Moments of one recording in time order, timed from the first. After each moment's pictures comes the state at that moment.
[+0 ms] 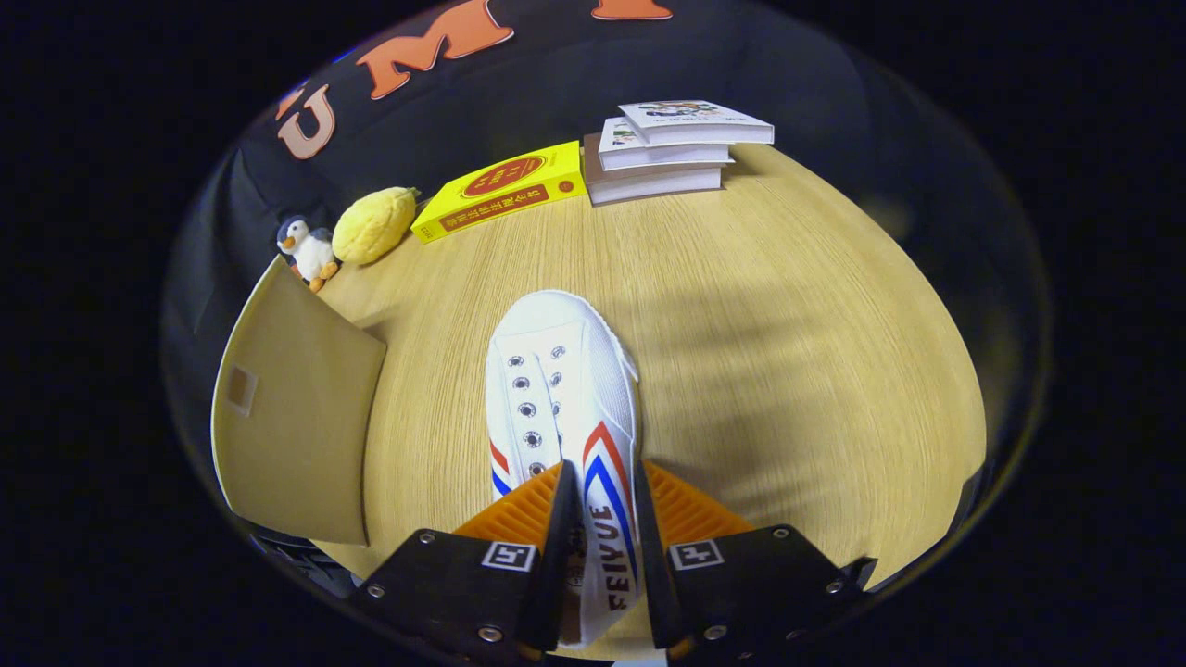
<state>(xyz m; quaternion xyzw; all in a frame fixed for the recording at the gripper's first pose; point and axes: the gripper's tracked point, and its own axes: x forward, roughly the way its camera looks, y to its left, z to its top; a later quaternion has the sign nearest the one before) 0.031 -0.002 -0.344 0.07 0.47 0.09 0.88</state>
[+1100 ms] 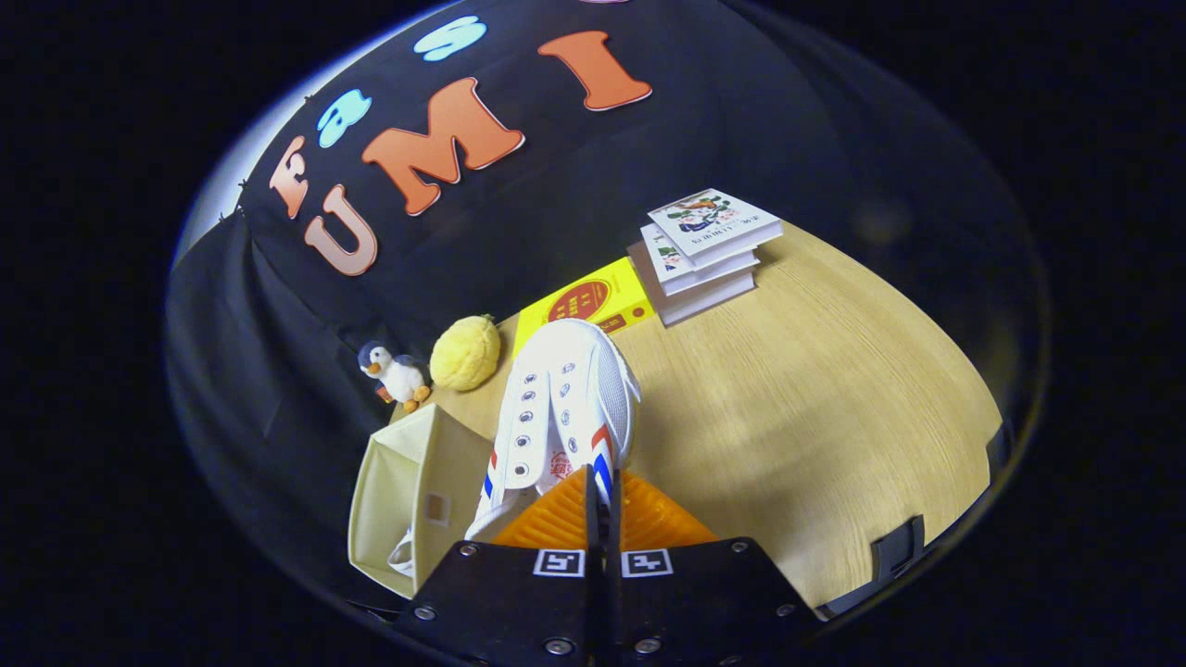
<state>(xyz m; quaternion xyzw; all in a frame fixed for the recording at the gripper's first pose) 0.029 0.067 -0.179 0.22 0.33 0.10 0.91</state>
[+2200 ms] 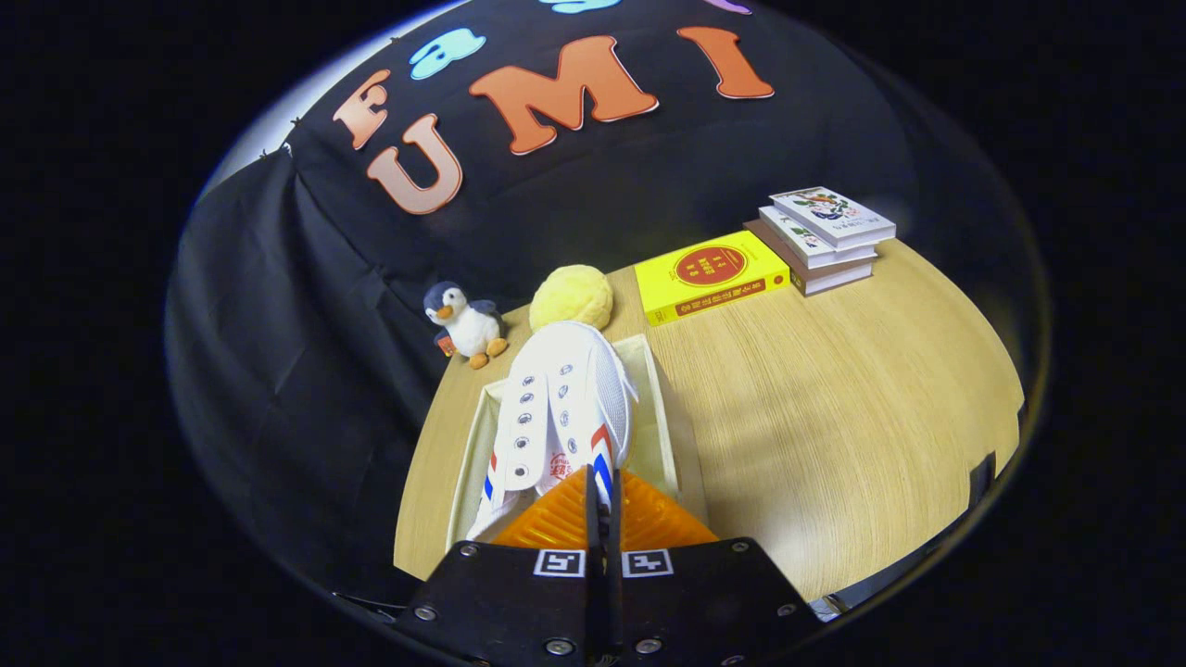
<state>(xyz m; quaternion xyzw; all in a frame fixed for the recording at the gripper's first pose) -0.012 0.266 -0.167 0.15 0.36 0.13 0.91</state>
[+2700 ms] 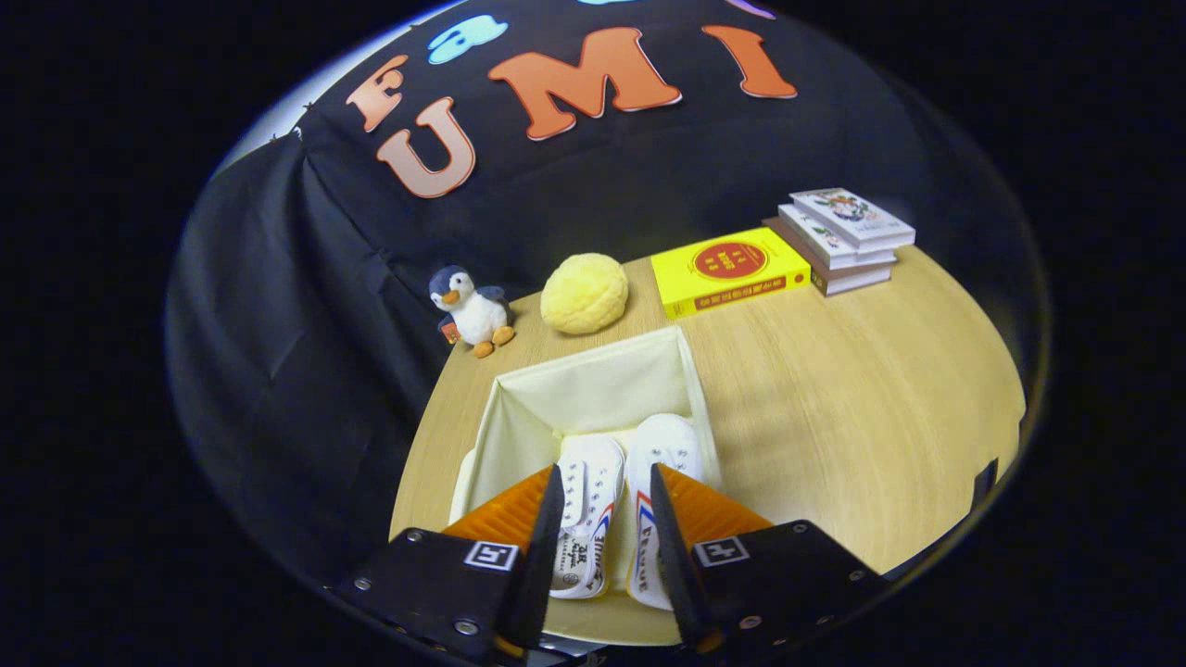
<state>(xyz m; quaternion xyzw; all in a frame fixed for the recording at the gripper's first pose) 0.002 0.277 -0.148 0.13 0.34 0.14 0.92</state>
